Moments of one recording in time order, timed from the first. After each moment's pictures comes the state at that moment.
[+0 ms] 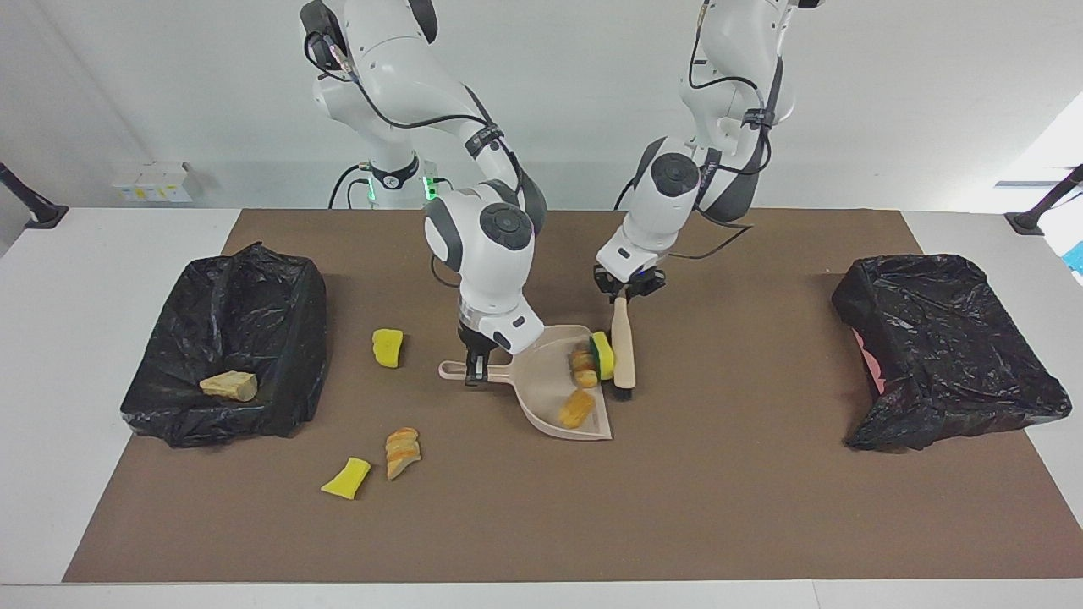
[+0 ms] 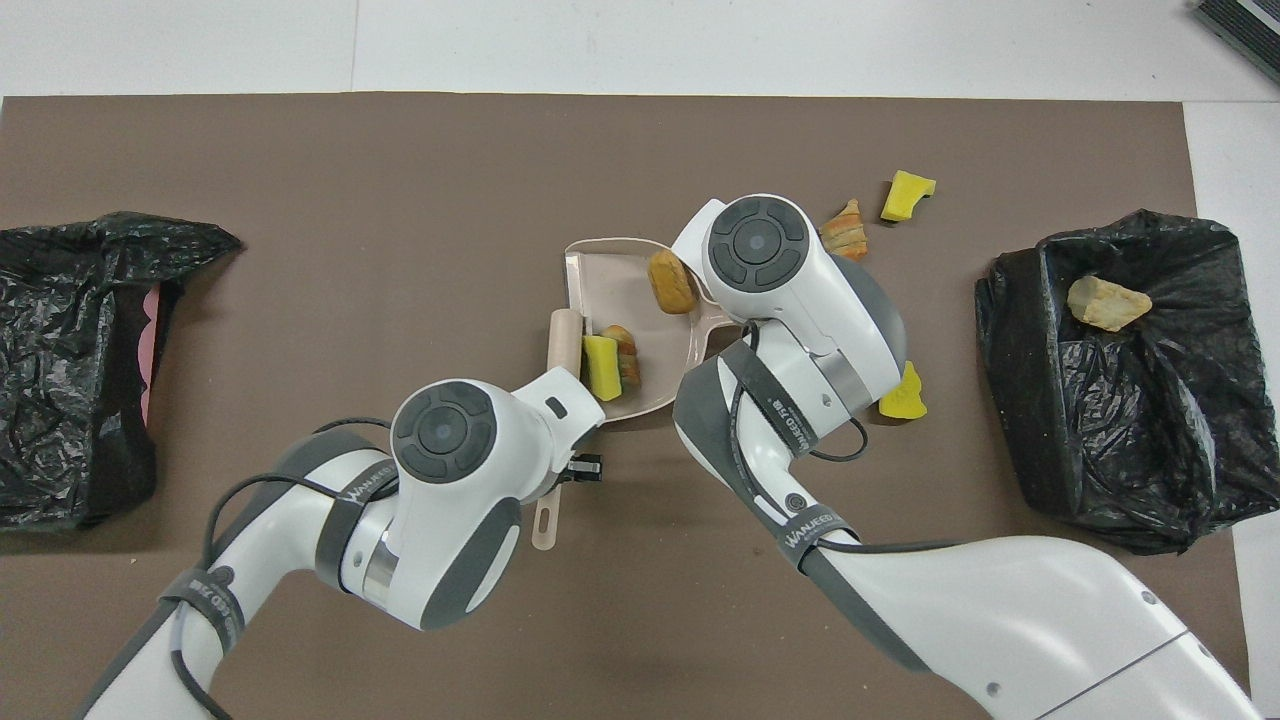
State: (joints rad) left arm -0.60 0.10 -0.09 -2.16 -0.18 2.29 -0.41; right arm 0.38 0.48 0.06 -1.58 -0.30 2.04 -1.04
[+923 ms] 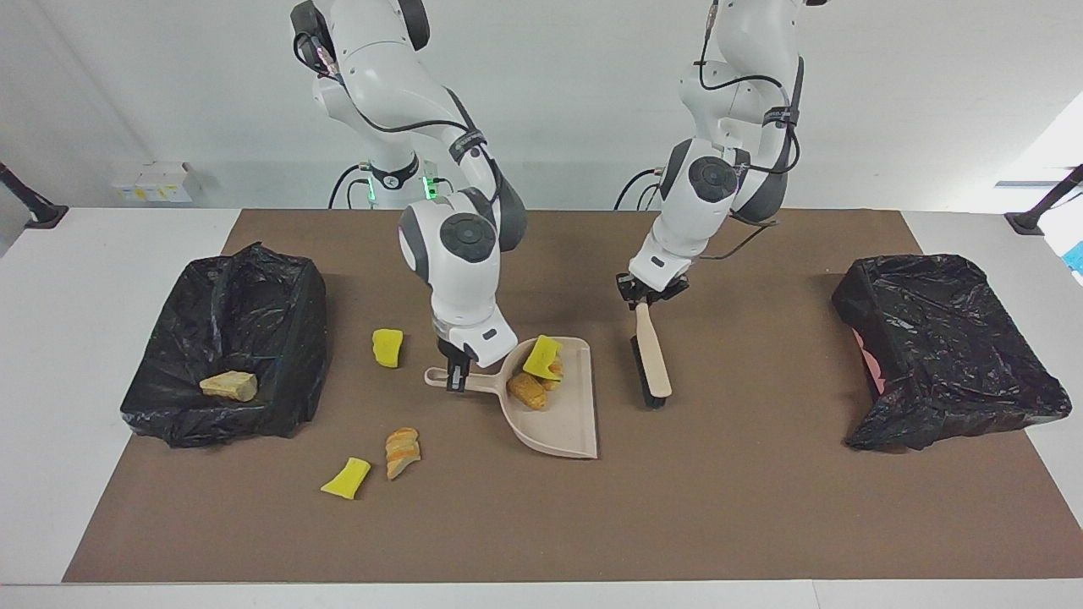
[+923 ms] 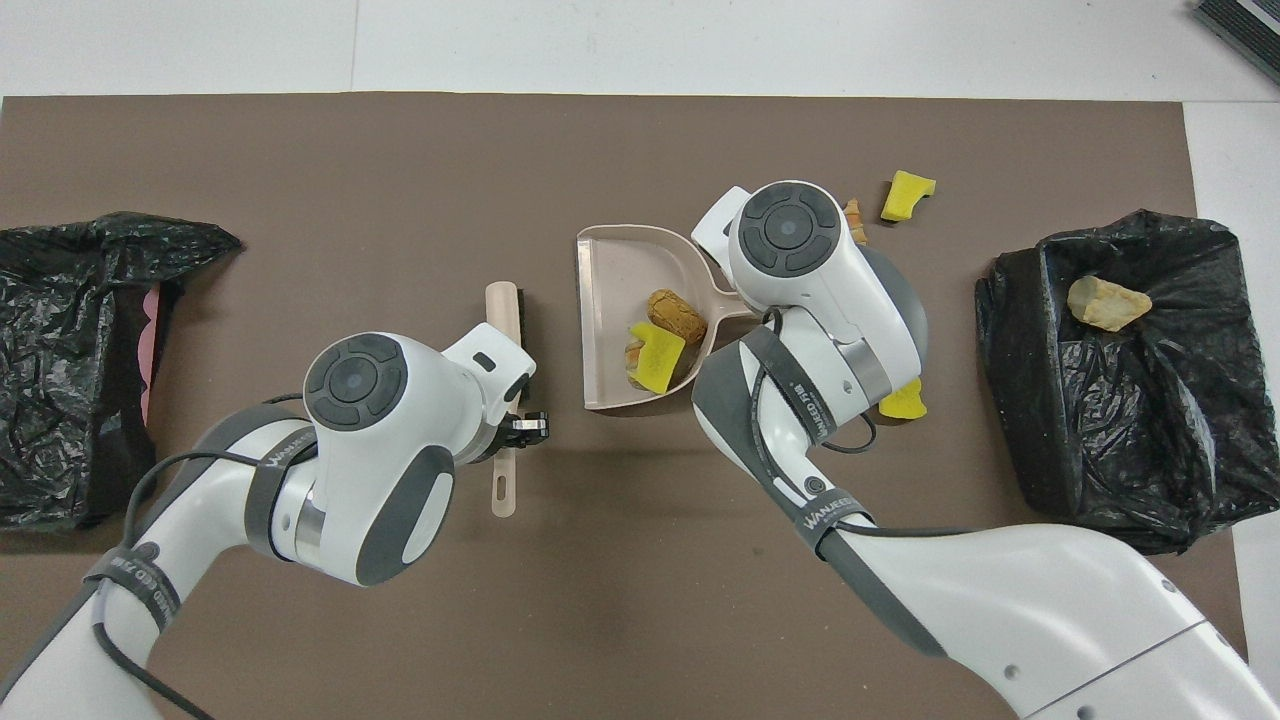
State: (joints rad) left arm -0.45 0.07 -0.06 -2.15 -0.18 2.19 -0.44; right arm 0.29 0.48 0.05 -1.58 -0.19 2.08 -1.04
